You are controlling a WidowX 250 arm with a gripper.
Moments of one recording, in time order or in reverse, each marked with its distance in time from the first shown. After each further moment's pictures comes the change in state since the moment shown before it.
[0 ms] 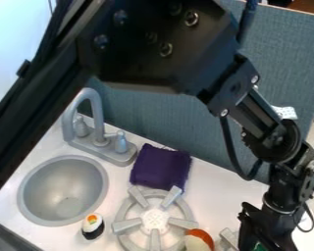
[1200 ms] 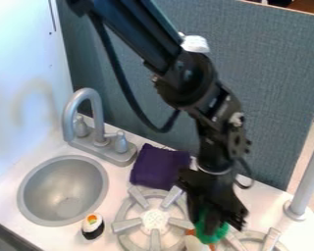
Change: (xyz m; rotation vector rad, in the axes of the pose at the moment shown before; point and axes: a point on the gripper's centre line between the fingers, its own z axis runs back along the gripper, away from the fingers) arm -0.080 0.045 0.064 0.060 -0.171 0.353
